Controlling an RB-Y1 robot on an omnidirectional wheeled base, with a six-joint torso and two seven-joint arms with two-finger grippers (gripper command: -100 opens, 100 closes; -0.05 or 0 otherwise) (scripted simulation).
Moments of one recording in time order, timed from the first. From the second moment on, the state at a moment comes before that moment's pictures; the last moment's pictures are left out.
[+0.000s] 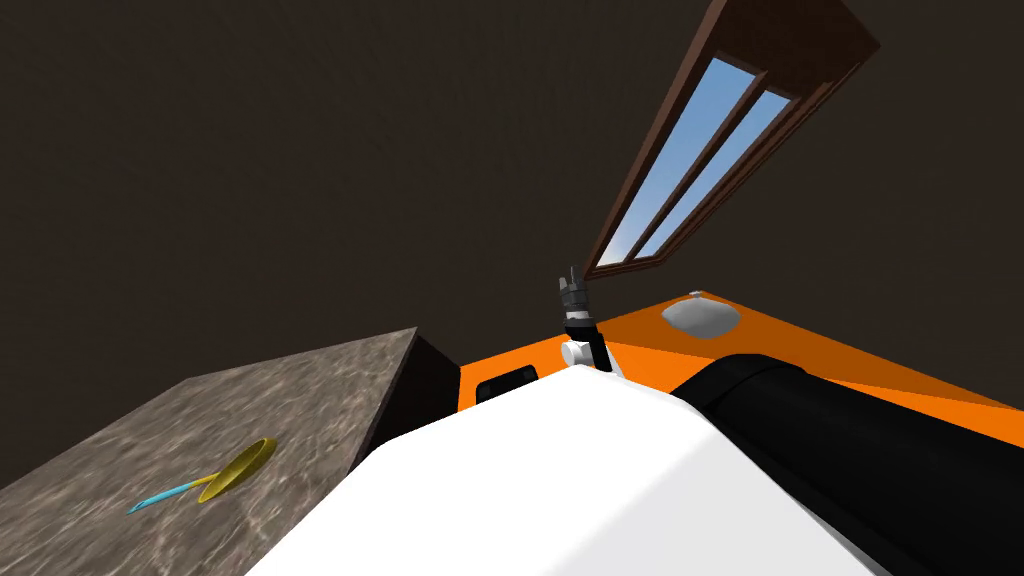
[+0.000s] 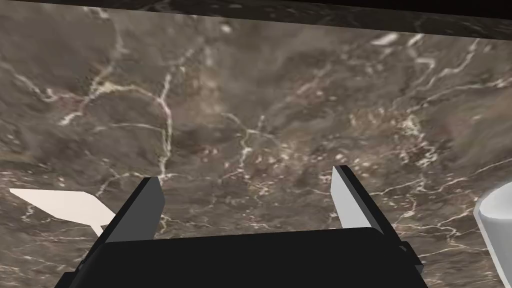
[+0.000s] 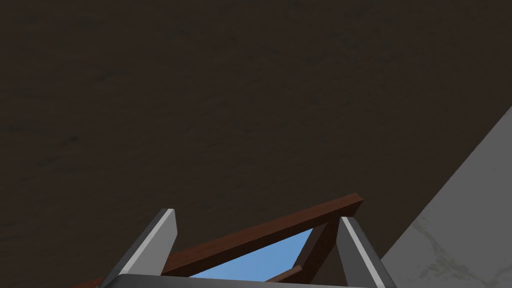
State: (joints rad) left arm 1.71 0.90 0.05 -1.41 -0.08 -0.31 0.76; right arm 0.55 0.02 -0.02 -2.29 -0.07 -0.38 0.15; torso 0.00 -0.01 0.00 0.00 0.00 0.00
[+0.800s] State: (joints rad) left arm 1.63 0.98 0.00 -1.33 -0.06 -0.26 0.85; right arm 0.55 0.02 -0.02 -2.29 -0.07 -0.38 0.15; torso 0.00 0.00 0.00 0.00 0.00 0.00
